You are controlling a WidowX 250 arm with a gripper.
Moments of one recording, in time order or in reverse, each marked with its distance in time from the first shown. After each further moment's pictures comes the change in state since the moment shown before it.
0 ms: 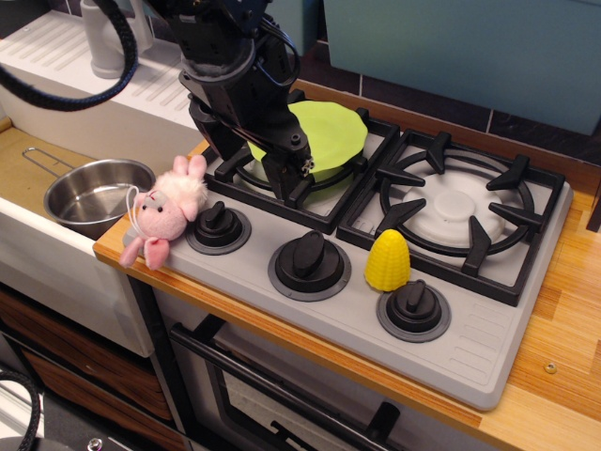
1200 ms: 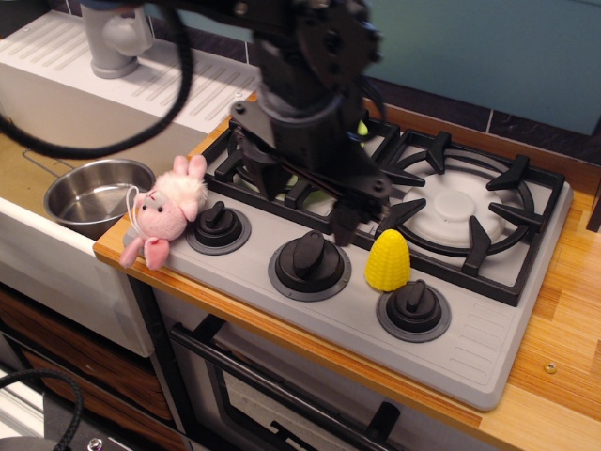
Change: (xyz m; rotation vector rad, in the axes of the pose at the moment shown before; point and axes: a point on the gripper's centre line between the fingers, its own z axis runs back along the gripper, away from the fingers) arm -0.007 -0.069 0.020 0.040 0.057 0.051
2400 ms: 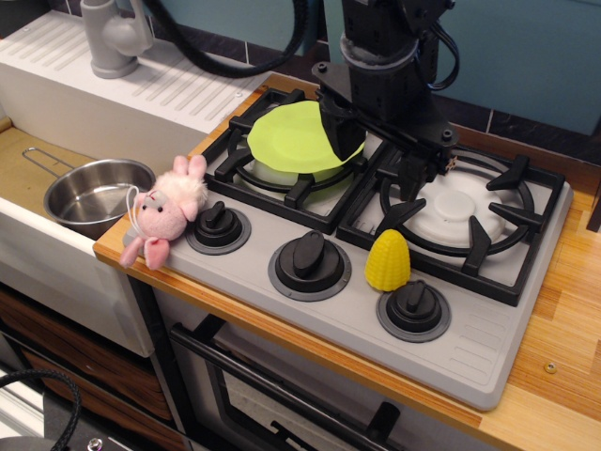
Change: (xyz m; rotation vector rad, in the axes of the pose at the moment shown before) arm 0.055 -0.006 -0.022 -0.069 -0.010 -0.079
